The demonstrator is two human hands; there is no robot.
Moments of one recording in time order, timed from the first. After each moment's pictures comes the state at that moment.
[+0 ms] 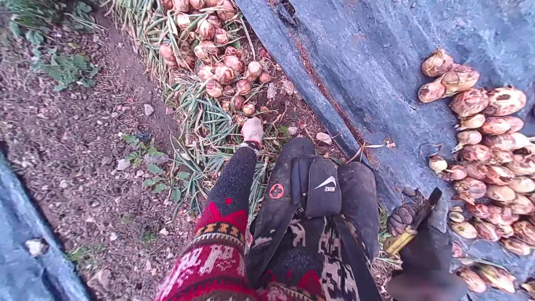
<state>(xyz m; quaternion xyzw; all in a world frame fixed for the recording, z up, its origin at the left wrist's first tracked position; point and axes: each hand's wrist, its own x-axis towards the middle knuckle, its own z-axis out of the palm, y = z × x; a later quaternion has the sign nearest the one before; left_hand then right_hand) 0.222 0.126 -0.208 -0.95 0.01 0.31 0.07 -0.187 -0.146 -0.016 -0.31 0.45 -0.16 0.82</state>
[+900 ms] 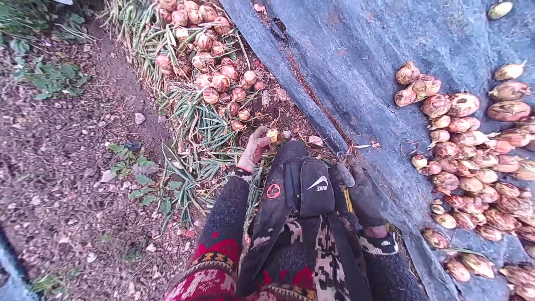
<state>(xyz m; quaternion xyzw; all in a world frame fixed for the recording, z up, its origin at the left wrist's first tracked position) 0.158 0.145 -0.156 -0.62 -0.01 0.39 -0.68 -0.119 -0.110 -0.072 -0.72 0.39 0.01 0.57</state>
